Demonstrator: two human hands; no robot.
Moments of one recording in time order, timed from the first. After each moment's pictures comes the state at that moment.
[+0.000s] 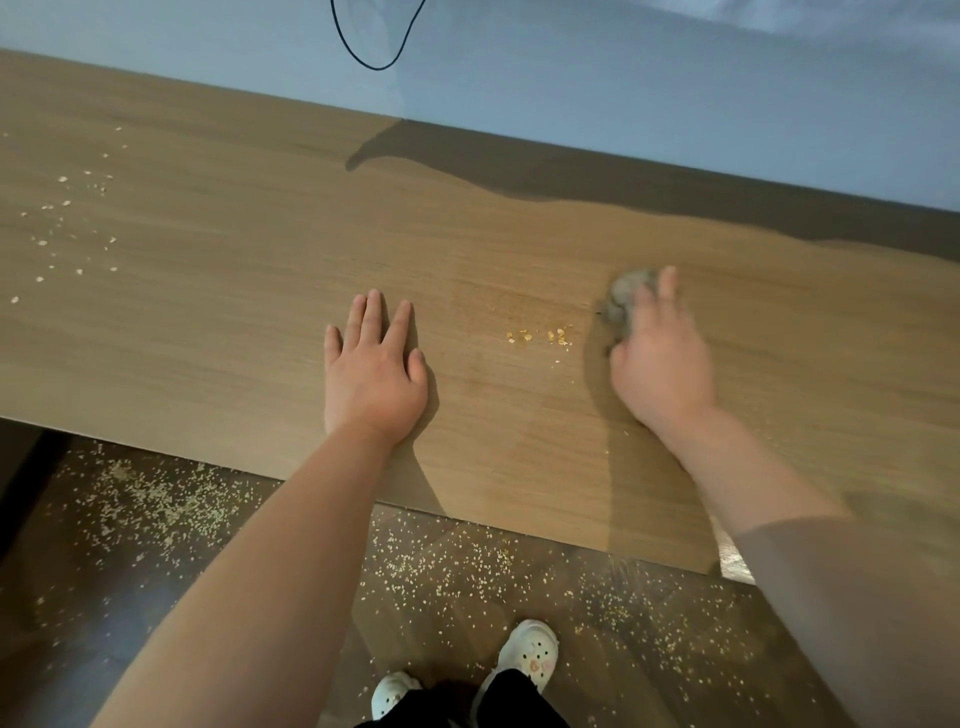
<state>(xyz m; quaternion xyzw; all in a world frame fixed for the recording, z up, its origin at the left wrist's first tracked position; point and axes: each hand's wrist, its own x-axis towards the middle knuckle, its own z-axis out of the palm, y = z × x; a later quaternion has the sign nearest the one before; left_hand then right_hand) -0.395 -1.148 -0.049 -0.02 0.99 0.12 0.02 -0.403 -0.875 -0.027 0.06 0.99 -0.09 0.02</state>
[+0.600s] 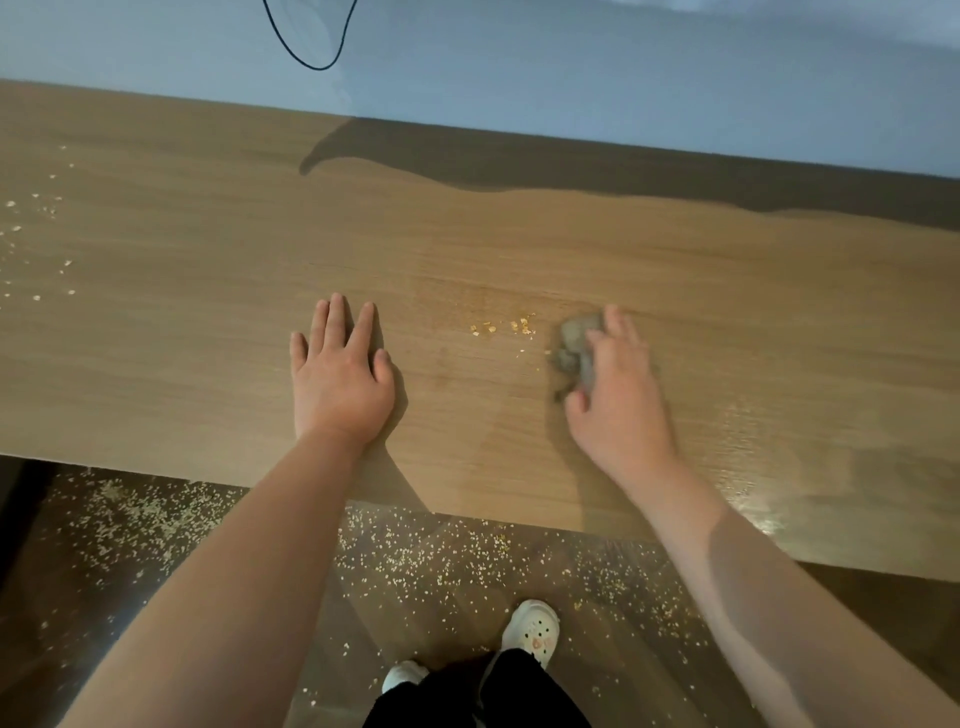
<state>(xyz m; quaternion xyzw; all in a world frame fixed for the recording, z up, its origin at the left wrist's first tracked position) -0.395 -1.148 -0.048 -0.03 0.99 0.12 0.03 -0.343 -0.883 -0.024 0.05 0.98 -0.21 0.04</state>
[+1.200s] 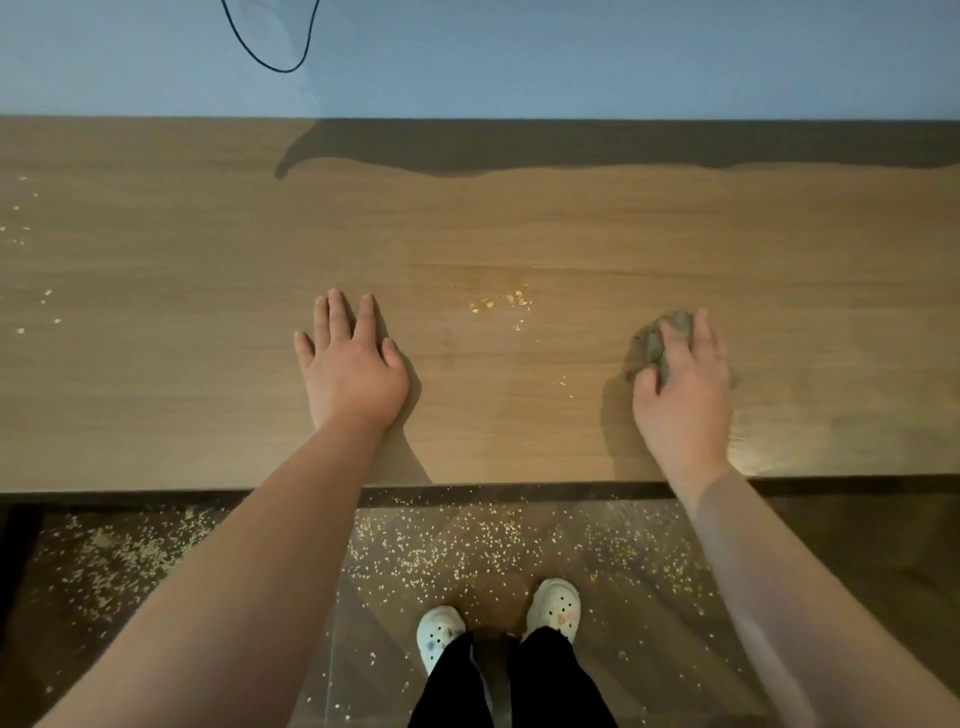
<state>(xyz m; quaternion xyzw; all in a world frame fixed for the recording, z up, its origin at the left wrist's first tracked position) -0.395 -1.148 -0.042 -0.01 0.99 0.11 0.06 -0.290 -0.863 -0.035 0.27 0.95 -0.16 -0.01</state>
